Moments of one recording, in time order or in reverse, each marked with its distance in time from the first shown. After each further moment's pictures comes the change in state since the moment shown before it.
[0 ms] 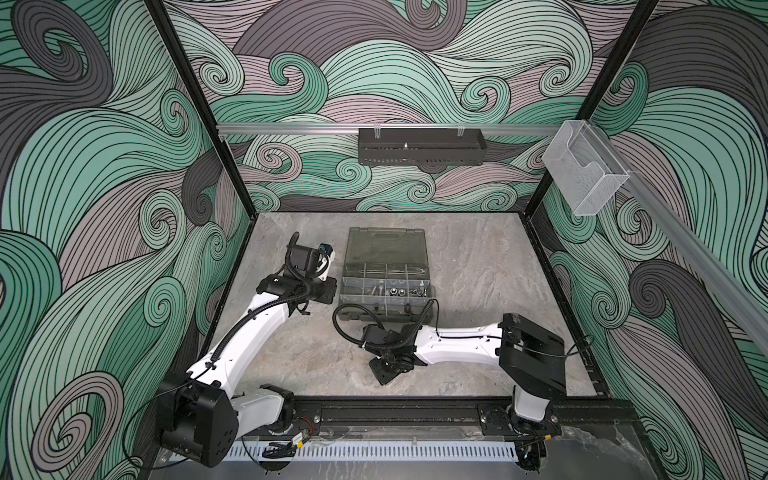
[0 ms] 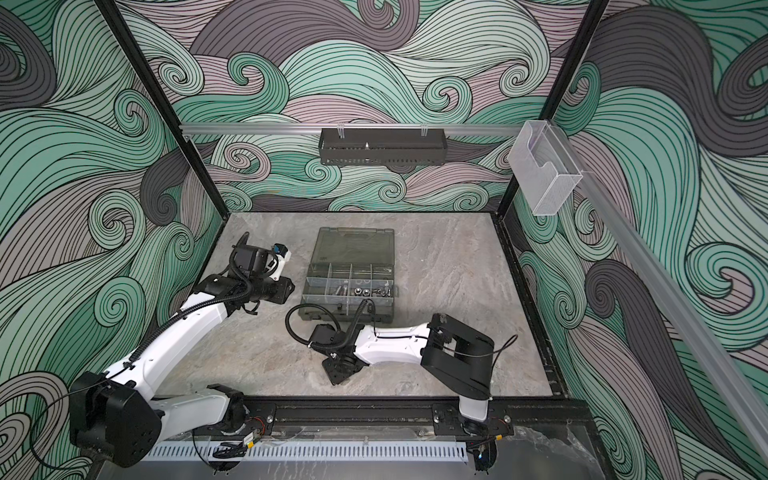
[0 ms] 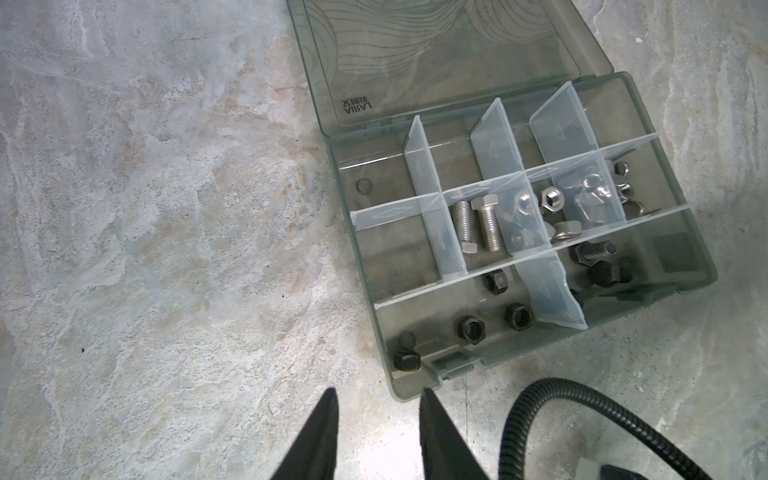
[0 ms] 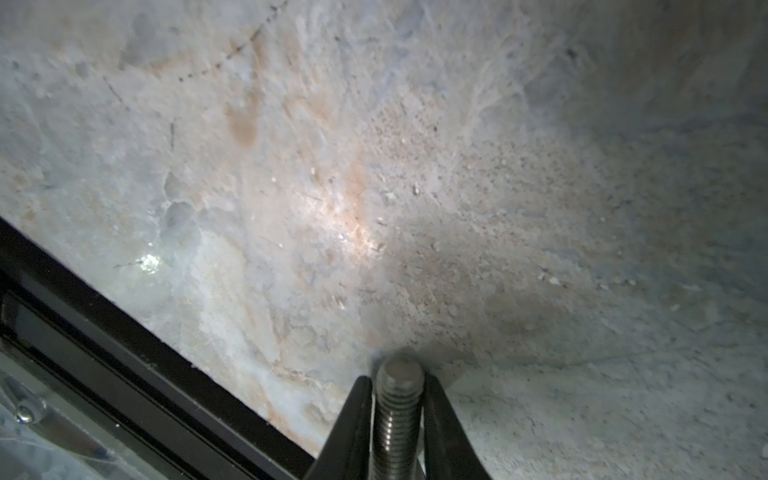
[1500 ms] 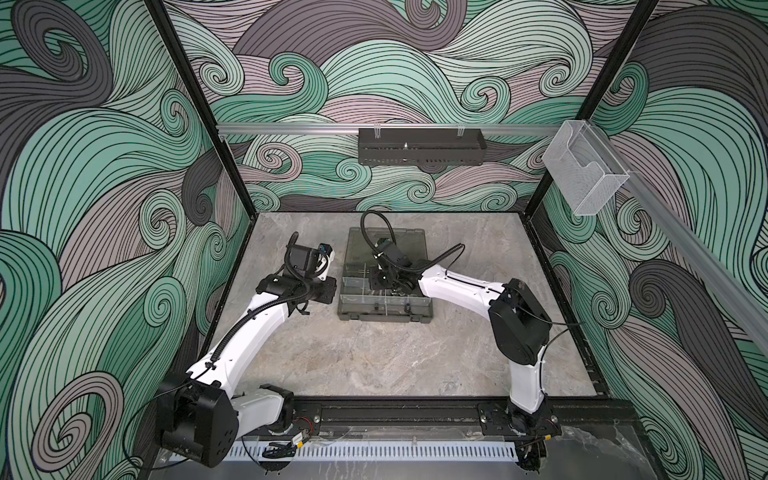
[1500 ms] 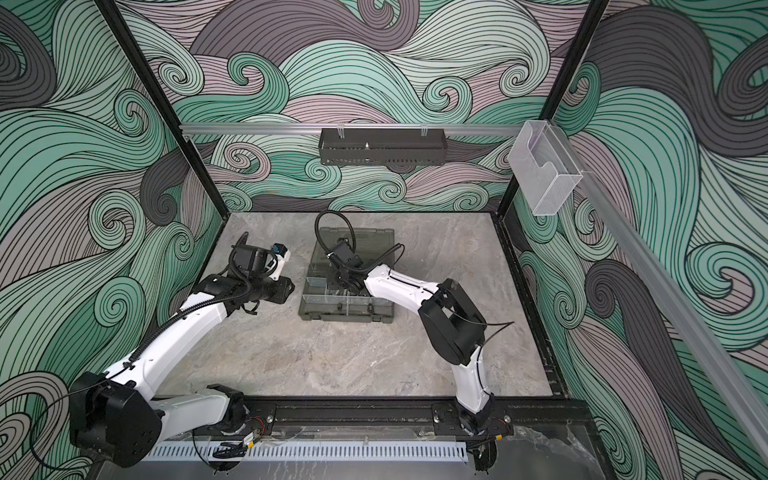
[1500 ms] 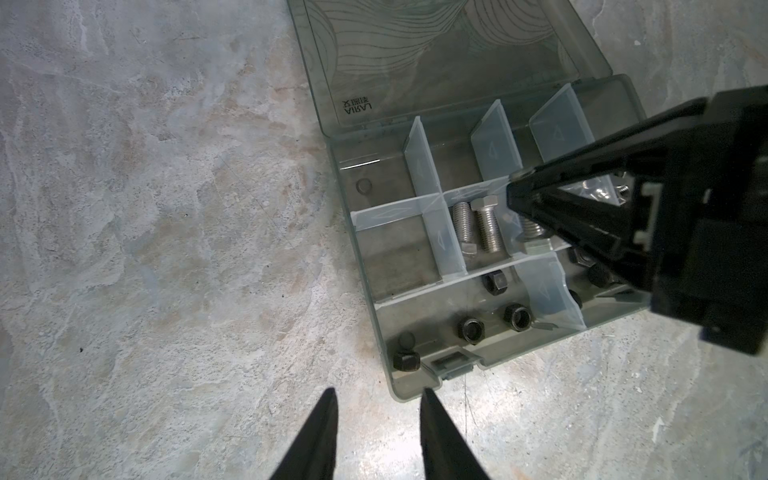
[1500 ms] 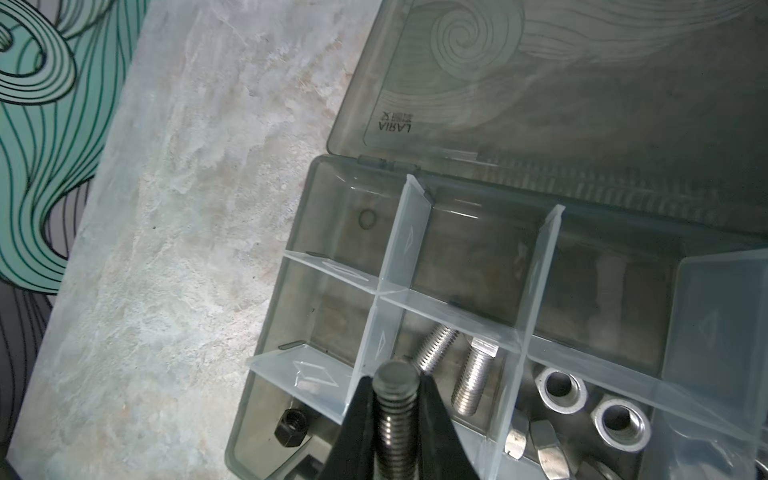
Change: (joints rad) left arm 0.006 0.000 0.000 0.000 0.006 -0.001; right arm -0.417 0.153 0.378 0.220 0.121 0.013
